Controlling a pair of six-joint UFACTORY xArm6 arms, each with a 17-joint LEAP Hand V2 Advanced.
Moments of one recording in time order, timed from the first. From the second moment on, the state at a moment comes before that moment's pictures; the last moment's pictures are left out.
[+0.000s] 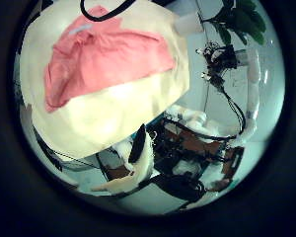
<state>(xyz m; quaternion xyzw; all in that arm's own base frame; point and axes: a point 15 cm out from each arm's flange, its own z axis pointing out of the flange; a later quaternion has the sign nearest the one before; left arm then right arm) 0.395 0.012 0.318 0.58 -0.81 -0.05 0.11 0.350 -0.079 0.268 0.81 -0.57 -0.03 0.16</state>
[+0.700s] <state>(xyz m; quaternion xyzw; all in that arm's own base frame) 0.345 -0.023 0.250 0.58 -0.80 -0.06 0.15 0.415 -0.043 0.135 0.84 -0.51 -0.06 0.15</state>
